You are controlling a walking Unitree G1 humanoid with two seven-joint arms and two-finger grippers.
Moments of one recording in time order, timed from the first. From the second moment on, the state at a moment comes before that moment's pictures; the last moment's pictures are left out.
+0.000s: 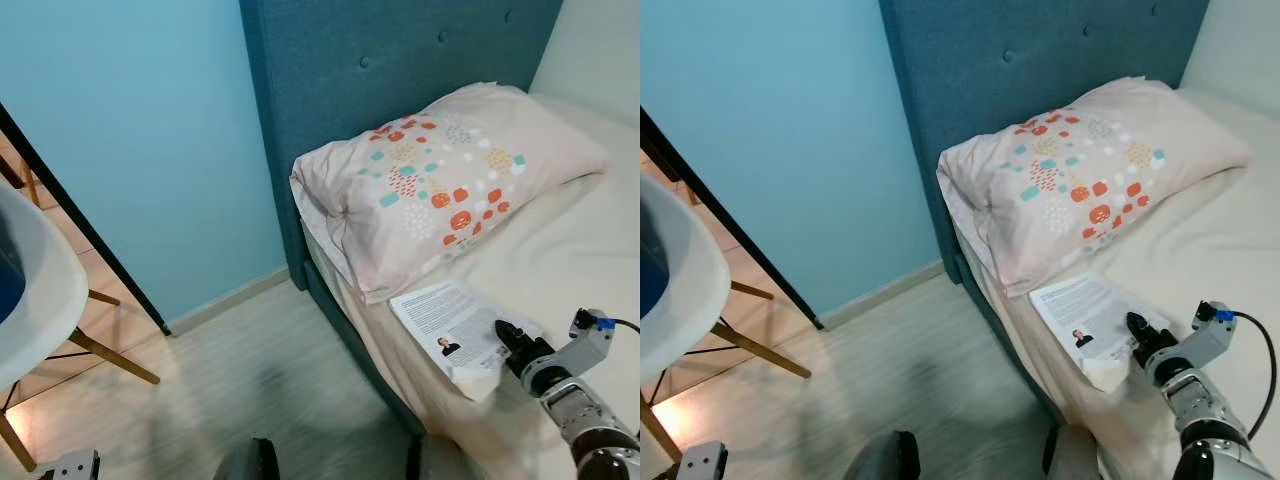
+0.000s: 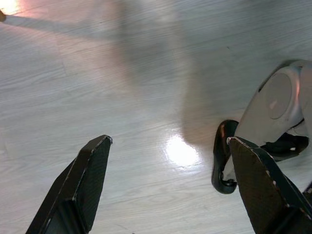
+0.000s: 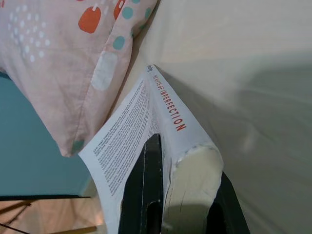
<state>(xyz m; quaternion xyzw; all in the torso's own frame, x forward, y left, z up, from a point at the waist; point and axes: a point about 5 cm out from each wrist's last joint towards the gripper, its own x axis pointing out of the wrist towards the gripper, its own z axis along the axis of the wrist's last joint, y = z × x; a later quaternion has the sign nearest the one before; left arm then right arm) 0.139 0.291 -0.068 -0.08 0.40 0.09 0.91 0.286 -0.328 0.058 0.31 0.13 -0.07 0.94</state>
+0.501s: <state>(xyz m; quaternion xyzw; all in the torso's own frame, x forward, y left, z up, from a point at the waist) 0.146 0.289 -0.066 -0.09 0.40 0.09 0.91 0.282 -0.356 0.074 0.25 0.14 -0.11 0.95</state>
